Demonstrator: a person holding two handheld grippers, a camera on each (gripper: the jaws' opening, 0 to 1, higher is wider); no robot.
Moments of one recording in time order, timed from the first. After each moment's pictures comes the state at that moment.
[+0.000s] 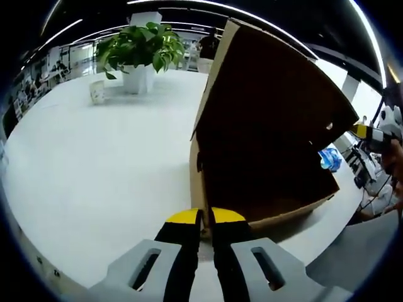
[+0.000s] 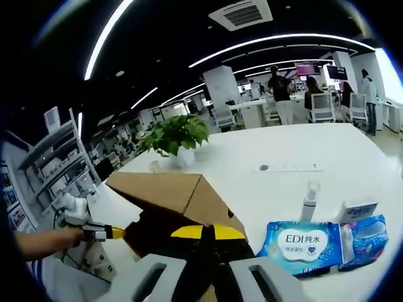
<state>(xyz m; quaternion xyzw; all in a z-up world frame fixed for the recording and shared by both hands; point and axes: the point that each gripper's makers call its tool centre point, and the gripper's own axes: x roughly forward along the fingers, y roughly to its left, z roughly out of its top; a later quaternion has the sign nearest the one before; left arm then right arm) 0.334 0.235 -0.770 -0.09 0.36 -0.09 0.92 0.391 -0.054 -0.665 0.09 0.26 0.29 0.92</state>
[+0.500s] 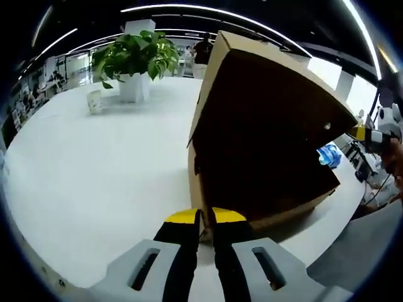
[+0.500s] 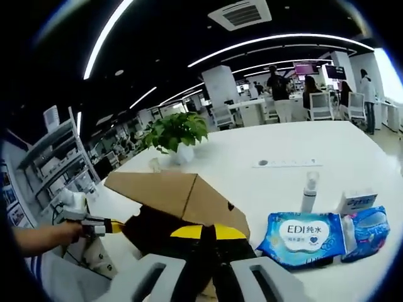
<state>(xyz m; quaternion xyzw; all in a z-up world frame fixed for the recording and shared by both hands) 0.335 0.233 -0.765 -0.06 0.34 -0.10 0.93 0.378 -0.053 -0.677 0.09 0.26 0.29 0.92</state>
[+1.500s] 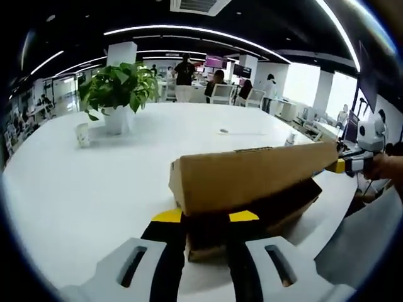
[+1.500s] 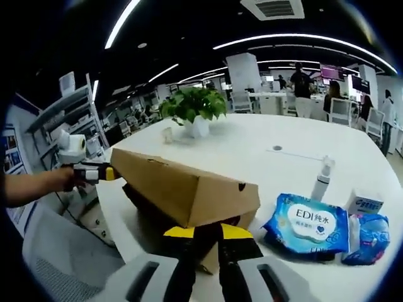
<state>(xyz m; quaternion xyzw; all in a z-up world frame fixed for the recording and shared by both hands) 0.344 0.216 -0.722 -0.03 0.27 -0.16 0.95 0.346 -0.045 -0.725 0.00 0.29 0.35 0.89</state>
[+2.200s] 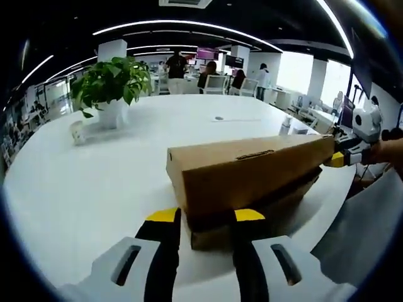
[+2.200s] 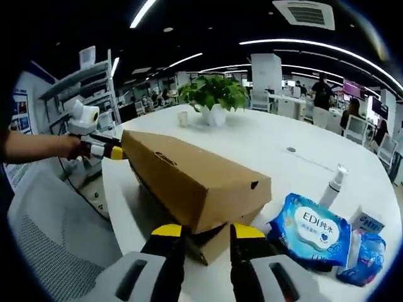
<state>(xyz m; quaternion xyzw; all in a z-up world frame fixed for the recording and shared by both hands) 0.327 0.218 -0.749 0.01 0.30 -0.18 0.93 0.331 -0.035 -0.748 -0.11 0.27 0.41 0.86</state>
